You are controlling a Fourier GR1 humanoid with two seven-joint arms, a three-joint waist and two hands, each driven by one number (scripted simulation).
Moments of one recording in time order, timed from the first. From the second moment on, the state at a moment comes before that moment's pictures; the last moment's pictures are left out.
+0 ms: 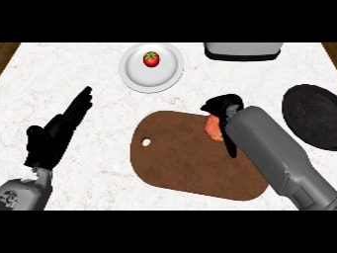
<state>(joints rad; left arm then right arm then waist) -0.16 0.34 -0.18 -1.58 0.09 0.03 0.19 -0.83 -0.21 0.51 -0.82 0.67 0.81 0.39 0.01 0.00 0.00</state>
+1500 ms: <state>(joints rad) -0.09 0.31 -0.09 -1.60 0.04 0.01 0.20 -0.53 -0.05 0.39 -1.31 1.01 0.11 0.72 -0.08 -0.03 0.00</state>
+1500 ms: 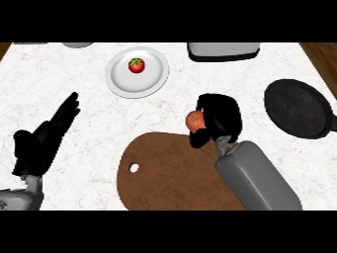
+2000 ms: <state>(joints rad) -0.11 0.29 -0.10 -1.60 0.03 -0.01 0.20 -0.26 -0.11 0.53 -1.84 1.31 -0.03 0.95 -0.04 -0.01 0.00</state>
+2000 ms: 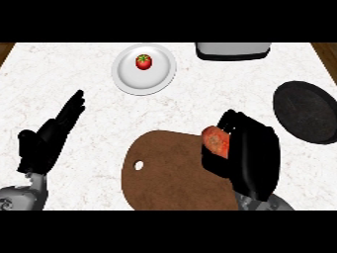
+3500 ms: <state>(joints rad) -0.16 0.22 -0.08 -1.59 -0.03 -0.08 0.20 -0.39 -0.40 -0.17 -1.01 0.80 -0.62 0.15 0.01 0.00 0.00</state>
